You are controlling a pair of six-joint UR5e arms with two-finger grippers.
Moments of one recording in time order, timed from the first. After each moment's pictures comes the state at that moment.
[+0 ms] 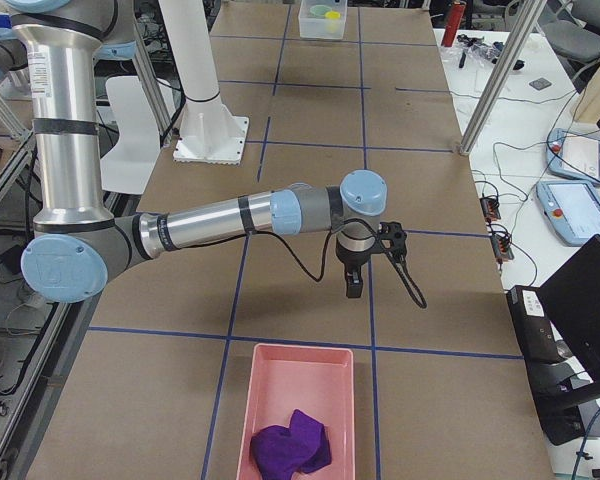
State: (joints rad) left arm -1.45 -1.49 -1.86 -1.60 -2.36 0.00; right arm 1.50 -1.55 1.81 -1.72 2.35 0.03
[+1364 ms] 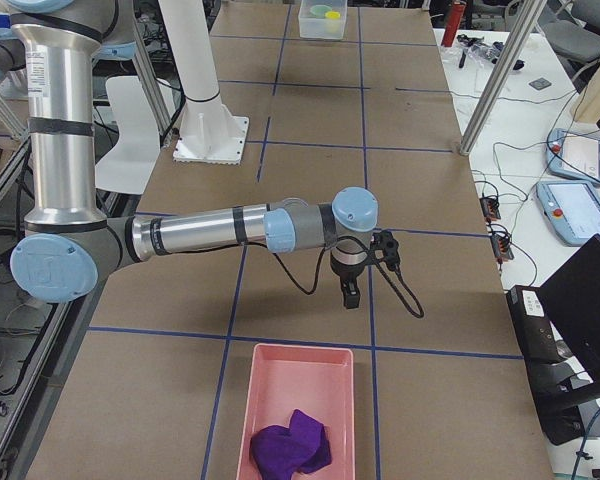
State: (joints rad) left arm -1.65 -1.52 -1.82 -1.55 -2.41 0.01; right arm 1.47 -1.61 1.77 -1.56 2.36 0.00
